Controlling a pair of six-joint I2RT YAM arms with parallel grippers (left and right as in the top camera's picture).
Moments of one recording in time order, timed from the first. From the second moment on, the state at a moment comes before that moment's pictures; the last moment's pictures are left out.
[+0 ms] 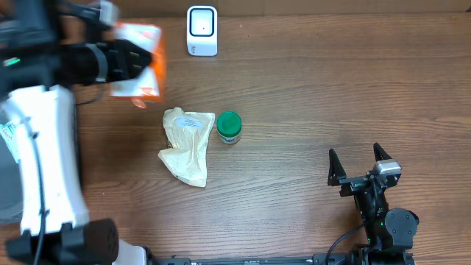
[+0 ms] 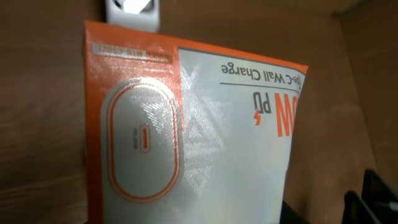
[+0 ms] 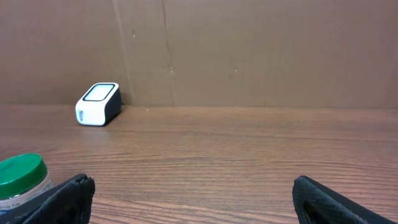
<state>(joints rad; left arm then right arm) 0.10 1.70 1.91 -1.25 0.62 -0.02 -0.06 0.01 0.02 -0.02 -0.20 0.04</state>
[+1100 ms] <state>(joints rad) -0.64 2.10 1.81 -0.87 0.22 -0.59 -0.06 0.01 0.02 -0.02 -0.20 0.04</state>
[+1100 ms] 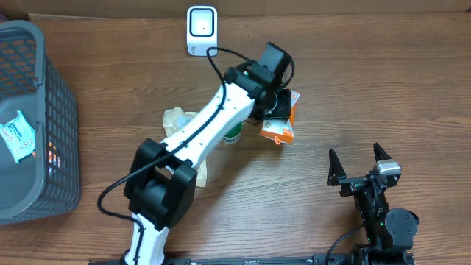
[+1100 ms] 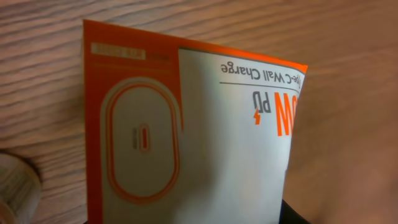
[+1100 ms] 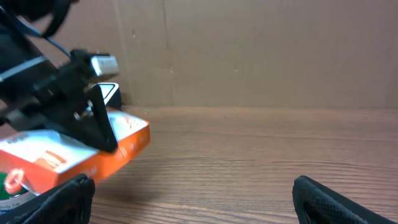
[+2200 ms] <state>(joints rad) -0.01 1.59 2.15 -1.35 -0.01 -0.41 -0.06 0.01 0.02 -0.02 -0.20 0.04</state>
